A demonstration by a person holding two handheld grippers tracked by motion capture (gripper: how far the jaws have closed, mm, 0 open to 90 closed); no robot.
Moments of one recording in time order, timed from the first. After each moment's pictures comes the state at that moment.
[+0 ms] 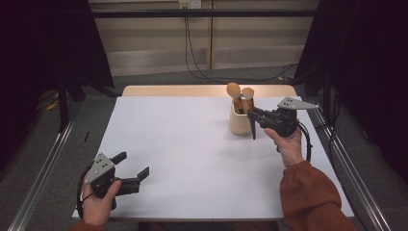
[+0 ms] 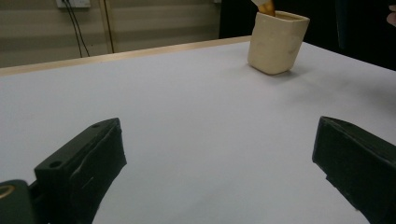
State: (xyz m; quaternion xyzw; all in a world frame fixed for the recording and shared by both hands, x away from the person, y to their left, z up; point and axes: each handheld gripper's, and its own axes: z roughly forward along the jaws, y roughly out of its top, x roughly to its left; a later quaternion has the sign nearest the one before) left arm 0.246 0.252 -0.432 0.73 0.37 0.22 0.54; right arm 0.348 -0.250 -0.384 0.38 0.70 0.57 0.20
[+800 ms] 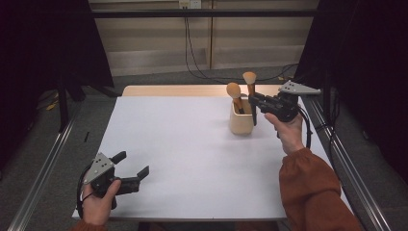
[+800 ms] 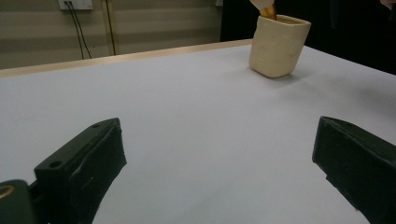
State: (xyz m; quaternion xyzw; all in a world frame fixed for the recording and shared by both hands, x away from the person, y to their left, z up) left arm 0.247 0.252 -0.432 0.72 0.38 0.22 0.54; right arm 0.374 -0.251 -0.354 0.38 0.69 0.57 0.23
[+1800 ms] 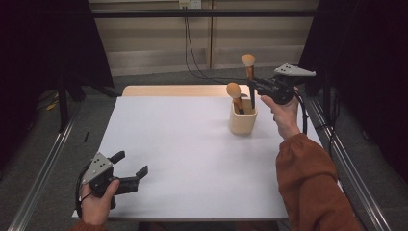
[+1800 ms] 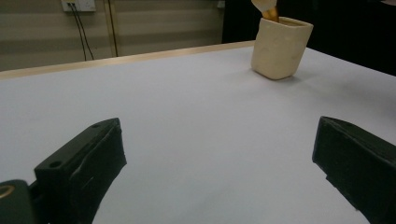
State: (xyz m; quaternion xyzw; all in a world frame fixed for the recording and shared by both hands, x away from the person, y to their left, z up) left arm 0.247 0.255 -0.431 0.72 0.38 0.22 0.54; right arm 0.414 -0.247 -0.333 0.39 0.68 0.56 0.26
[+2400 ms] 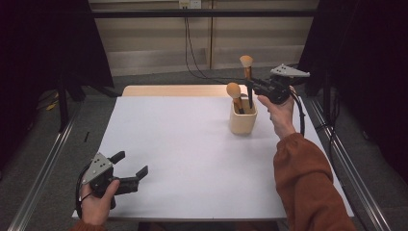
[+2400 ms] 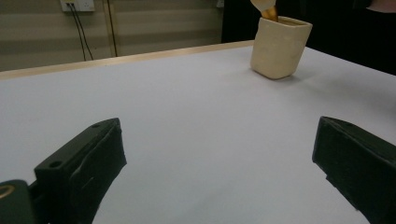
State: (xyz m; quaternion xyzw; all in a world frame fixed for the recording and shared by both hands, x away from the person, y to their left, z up) left arm 0.247 0.255 -0.431 0.72 0.37 0.22 0.54; right arm 0.428 -0.244 -0.348 0.40 0.68 0.56 0.27
